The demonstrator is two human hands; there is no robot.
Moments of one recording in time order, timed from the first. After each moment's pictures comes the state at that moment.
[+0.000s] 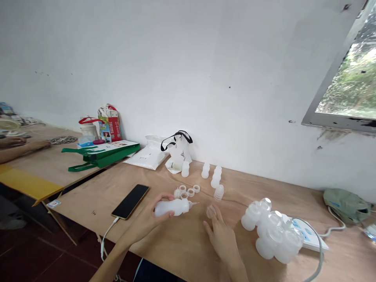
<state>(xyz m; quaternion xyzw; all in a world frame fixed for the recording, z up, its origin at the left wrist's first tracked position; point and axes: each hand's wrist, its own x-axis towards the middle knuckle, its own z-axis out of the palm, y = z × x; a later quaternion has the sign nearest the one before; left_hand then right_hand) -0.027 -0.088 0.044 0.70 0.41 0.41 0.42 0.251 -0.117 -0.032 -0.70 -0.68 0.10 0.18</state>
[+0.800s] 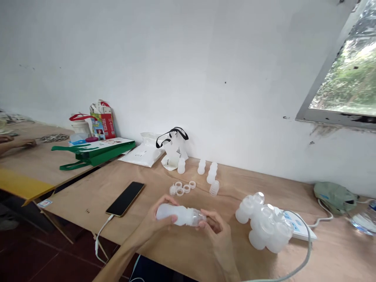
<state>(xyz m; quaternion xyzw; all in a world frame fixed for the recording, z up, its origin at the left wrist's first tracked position) -0.002 -0.096 0.036 0.66 0.32 0.40 0.55 0.241 -0.151 0.001 -0.49 -0.50 0.37 0.60</state>
